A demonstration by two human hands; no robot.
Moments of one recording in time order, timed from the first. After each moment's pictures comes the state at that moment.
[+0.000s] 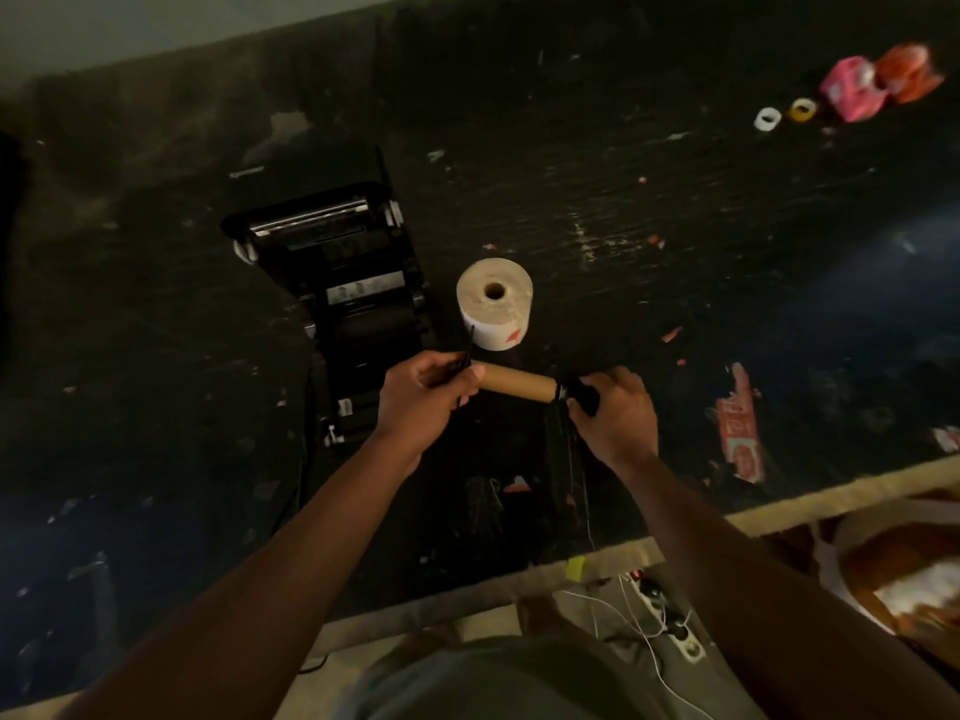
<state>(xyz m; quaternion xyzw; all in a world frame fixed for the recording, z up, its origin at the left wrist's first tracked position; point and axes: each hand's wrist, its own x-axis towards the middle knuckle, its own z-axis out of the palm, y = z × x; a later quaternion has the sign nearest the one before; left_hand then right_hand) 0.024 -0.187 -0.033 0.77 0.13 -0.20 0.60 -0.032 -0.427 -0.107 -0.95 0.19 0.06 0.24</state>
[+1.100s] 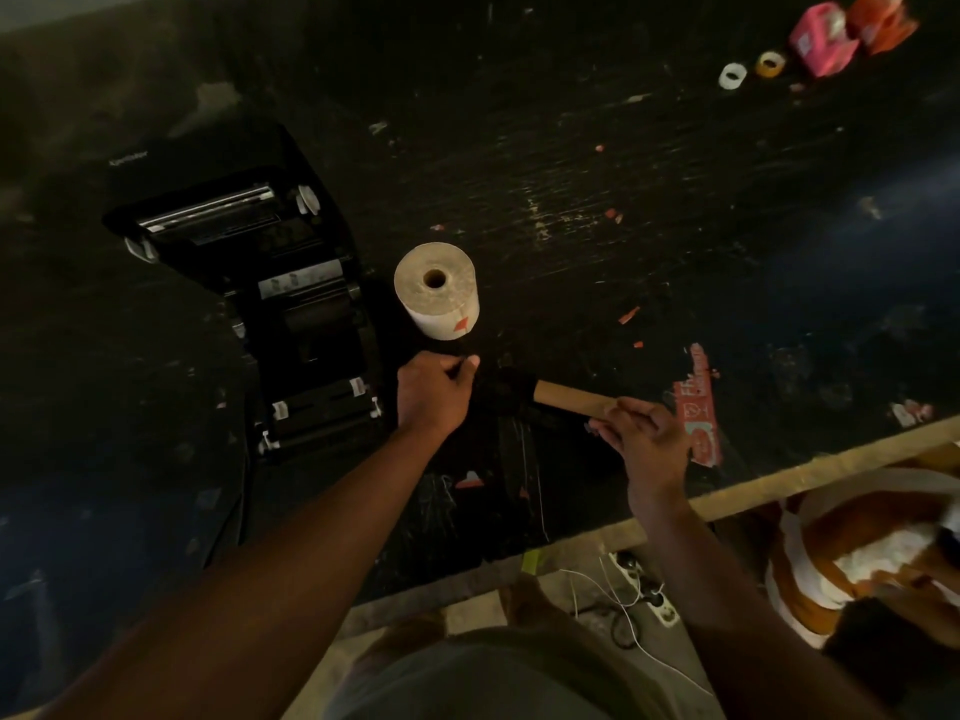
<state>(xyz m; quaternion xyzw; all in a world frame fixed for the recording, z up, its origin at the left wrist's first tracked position) 0.034 -0.269 -0.091 0.94 0.03 -0.13 0.33 -0.095 -0.485 -0.122 -0.51 0.48 -0.05 0.71</state>
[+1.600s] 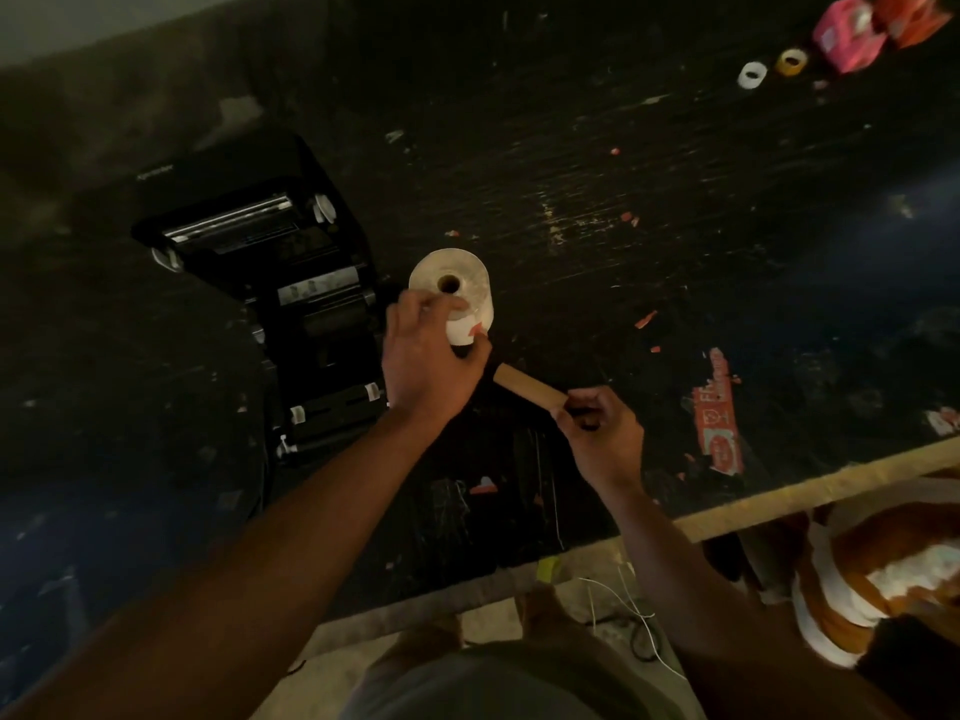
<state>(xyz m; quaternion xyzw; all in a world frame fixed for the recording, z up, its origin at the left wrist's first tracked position) 0.057 -0.261 -0.060 0.97 -0.08 0.05 0.23 -0.066 -0.442 -0.139 -0.80 0.32 -0.01 0.51</state>
